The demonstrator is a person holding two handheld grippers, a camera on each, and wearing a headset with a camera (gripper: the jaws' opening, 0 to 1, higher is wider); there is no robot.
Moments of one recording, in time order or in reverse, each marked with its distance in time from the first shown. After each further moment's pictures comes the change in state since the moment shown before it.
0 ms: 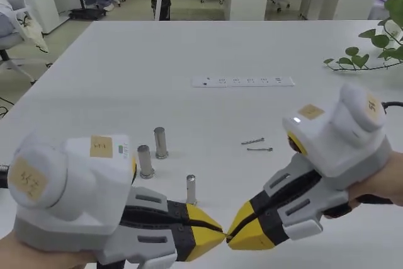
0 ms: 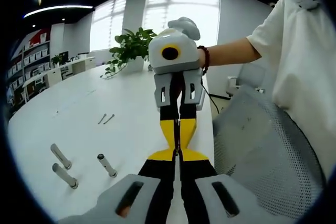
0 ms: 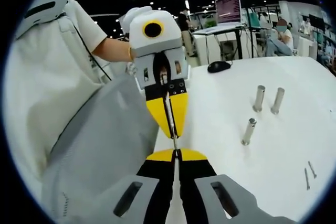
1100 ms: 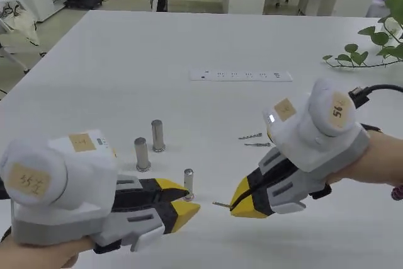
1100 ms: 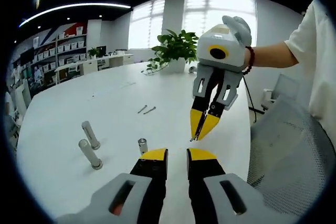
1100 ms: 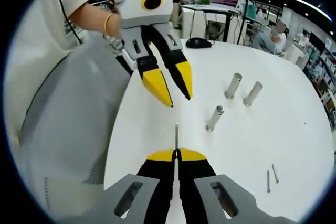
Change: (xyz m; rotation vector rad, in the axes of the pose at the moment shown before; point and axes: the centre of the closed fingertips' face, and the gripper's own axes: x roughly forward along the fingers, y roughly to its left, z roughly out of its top) left arm -0.015 0.067 -0.020 -0.150 -0.064 0.326; right arm -0.005 -0.056 -0.021 -0.145 0.277 -0.247
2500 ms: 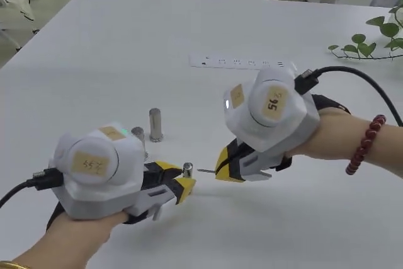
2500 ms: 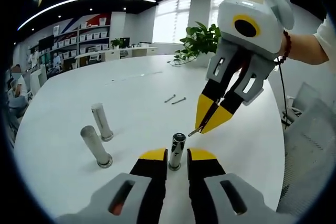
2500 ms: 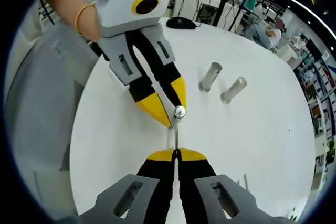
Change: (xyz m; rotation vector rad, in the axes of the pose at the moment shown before) left arm 0.045 0.051 -0.026 -0.089 0.031 0.154; right arm 0.022 -0.062 -0.002 -0.068 0.176 -0.132
